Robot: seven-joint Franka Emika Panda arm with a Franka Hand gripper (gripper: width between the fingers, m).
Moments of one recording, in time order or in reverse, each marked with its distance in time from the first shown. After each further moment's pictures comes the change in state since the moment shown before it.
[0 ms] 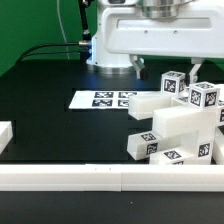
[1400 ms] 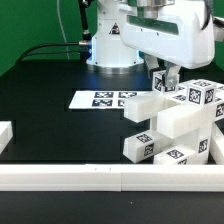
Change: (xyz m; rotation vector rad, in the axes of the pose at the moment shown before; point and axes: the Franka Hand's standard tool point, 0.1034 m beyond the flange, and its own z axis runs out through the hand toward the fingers) arm 0.002 0.000 -0.001 0.015 -0.011 0.734
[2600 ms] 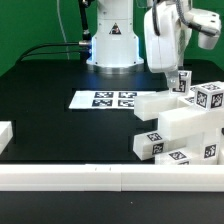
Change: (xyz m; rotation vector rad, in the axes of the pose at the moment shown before) arm -0.019 -0.009 0.002 0.040 -0.057 0.630
